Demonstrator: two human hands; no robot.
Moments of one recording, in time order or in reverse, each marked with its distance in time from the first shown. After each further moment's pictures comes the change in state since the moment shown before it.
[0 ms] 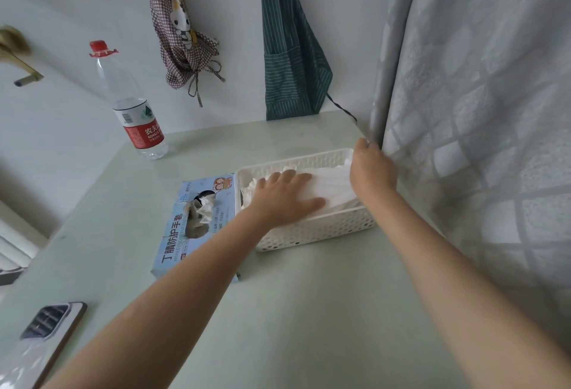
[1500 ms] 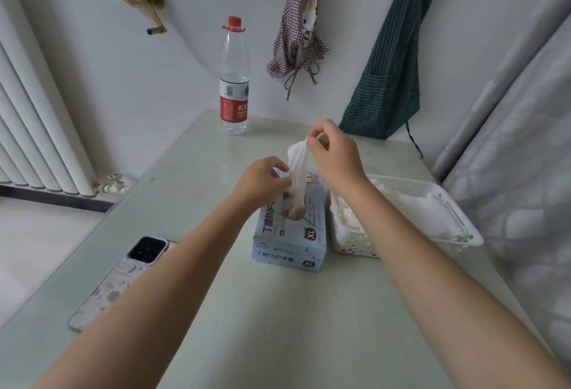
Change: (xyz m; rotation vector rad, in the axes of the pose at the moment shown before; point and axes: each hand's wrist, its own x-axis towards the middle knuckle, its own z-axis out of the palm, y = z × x) left_hand -0.105 -0.173 -0.038 -0.799 0.383 -0.338; right_hand -0.047 -0.235 -0.055 0.782 -0.074 -0.423
